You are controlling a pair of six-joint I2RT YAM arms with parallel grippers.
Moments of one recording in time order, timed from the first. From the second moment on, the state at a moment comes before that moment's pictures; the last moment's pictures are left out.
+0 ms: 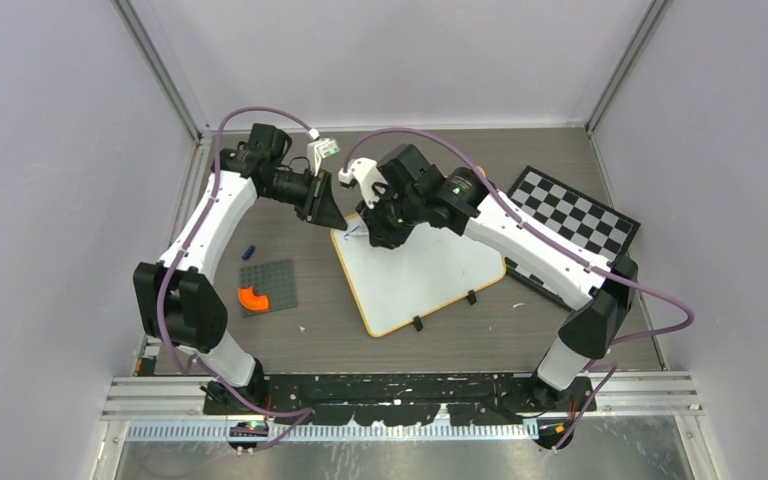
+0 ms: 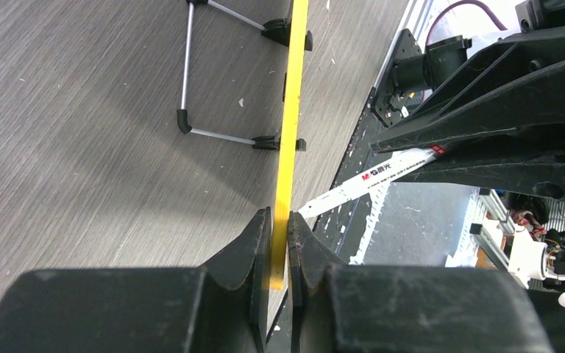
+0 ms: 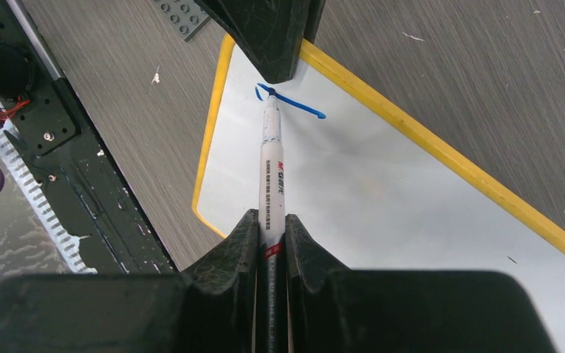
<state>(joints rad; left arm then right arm) -0.22 1.61 1.54 -1.05 0.99 0.27 0.88 1.66 1.75 -0.90 -0.18 -0.09</state>
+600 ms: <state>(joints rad) -0.22 1.61 1.54 -1.04 0.97 0.27 0.88 1.63 1.56 -0.88 -0.21 -0.09</state>
